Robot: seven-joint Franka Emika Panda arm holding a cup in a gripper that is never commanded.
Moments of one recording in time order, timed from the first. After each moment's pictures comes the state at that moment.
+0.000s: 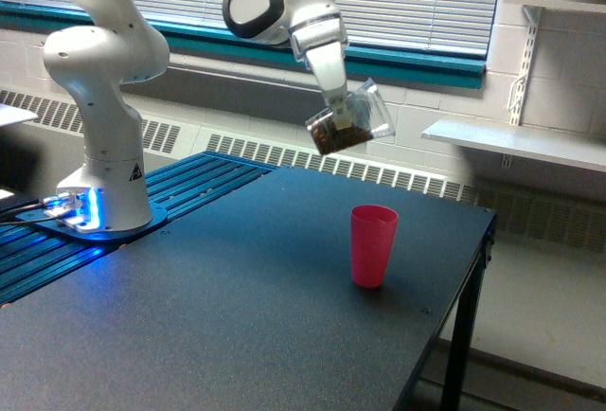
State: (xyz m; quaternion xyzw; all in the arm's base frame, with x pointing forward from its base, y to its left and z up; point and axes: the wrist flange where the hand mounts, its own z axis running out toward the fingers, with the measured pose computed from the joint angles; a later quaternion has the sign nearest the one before) arm 0.445 -0.006 0.382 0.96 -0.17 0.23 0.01
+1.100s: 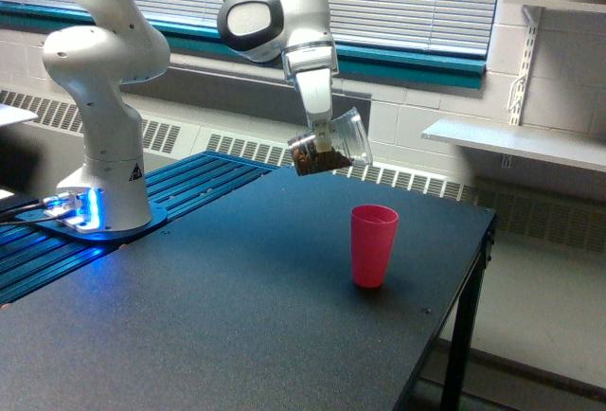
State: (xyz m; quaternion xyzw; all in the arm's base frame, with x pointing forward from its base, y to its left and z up) arm 0.430 -0.001 0.345 0.97 -0.16 0.19 0.06
